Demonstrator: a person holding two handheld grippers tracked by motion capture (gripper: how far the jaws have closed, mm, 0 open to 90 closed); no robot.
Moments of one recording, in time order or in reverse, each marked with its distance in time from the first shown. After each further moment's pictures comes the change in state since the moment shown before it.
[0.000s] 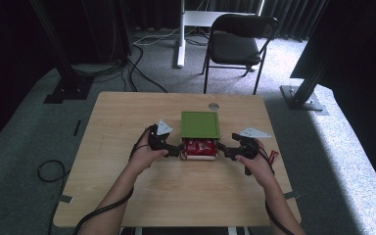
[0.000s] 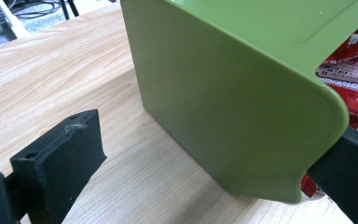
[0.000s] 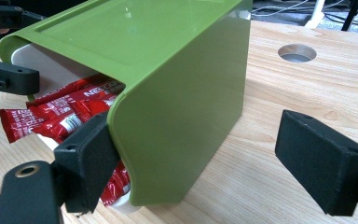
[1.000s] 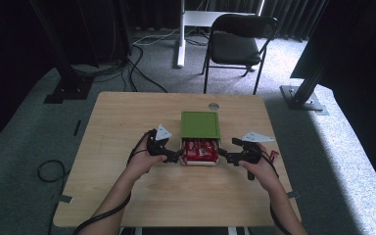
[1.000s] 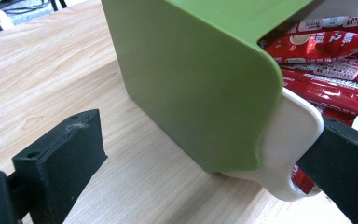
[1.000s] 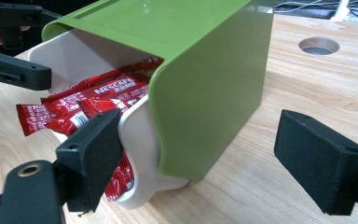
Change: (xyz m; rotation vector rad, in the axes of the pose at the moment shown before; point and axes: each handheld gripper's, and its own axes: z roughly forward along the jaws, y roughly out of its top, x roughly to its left) left arm -0.011 -0.008 -0.013 0.006 -0.029 -0.002; right arm 0.004 -0.007 -0.014 0.014 0.068 -0.009
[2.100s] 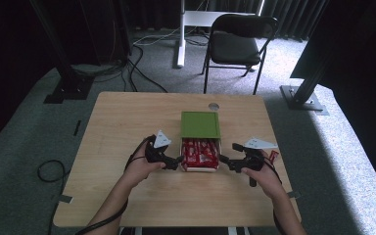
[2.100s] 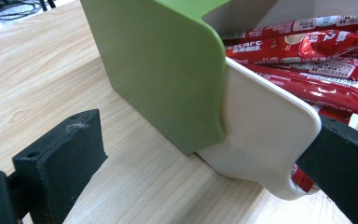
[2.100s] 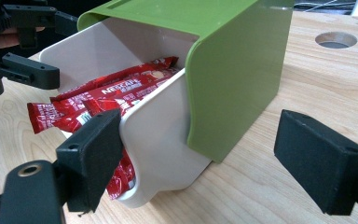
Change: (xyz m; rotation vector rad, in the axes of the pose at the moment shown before) left arm -0.014 -0.011 -0.014 -0.005 -0.024 0.032; right arm 0.010 -0.013 -0.015 -0.011 0.048 -0.004
